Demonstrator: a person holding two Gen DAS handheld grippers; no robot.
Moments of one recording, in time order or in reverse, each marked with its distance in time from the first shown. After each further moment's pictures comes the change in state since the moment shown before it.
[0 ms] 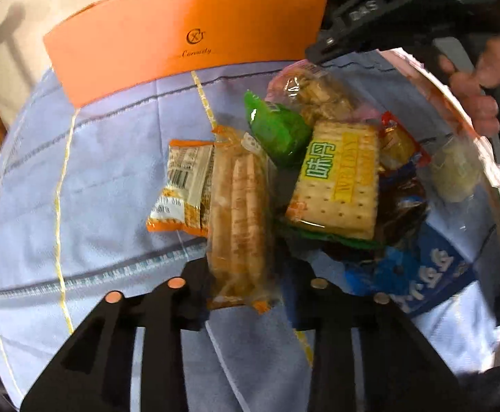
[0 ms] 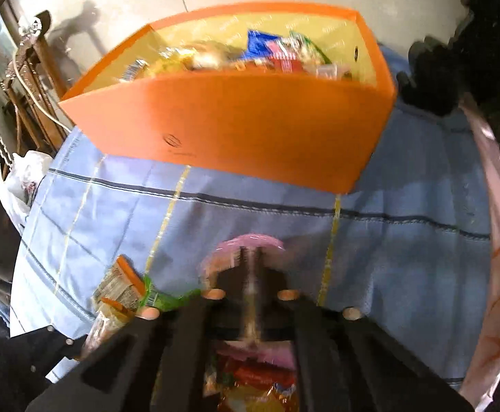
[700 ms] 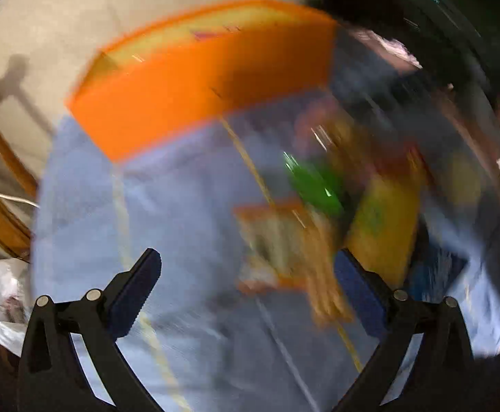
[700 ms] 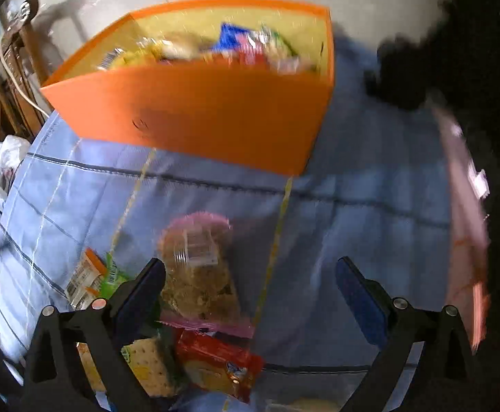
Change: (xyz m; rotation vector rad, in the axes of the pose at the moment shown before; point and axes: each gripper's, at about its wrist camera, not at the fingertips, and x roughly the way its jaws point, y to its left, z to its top) left arm -0.037 0.002 0.021 0.172 0.010 0.116; right arm -0.006 -0.017 -0.019 -0.008 0.059 -0.122
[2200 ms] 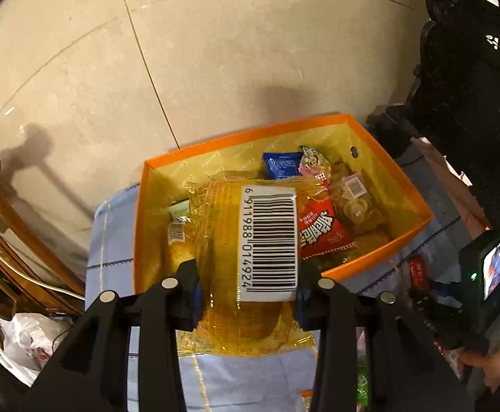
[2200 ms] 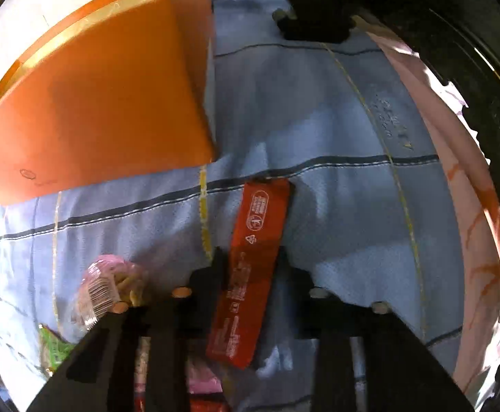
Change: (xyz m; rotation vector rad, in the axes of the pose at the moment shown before) left arm -0.039 0.093 0.194 -0.130 -0.164 0.134; right arm 0.043 -0.033 0.006 0.342 0.045 -0.143
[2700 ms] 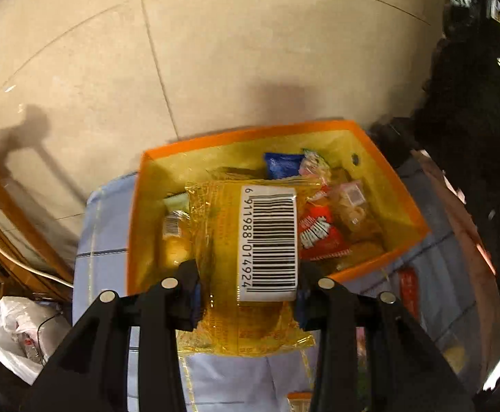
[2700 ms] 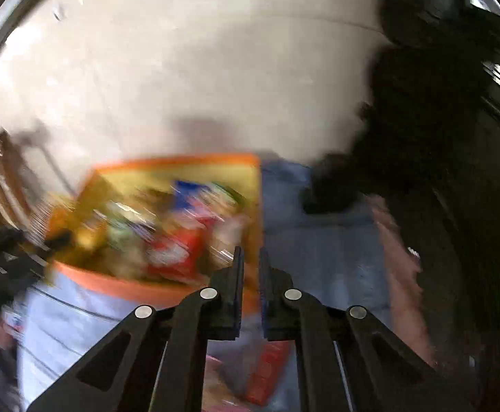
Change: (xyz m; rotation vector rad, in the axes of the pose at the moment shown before) left arm 0.006 0.007 0.002 -0.072 0.029 -0.037; right arm -0.146 0.016 0.057 -0.115 -0.379 0.029
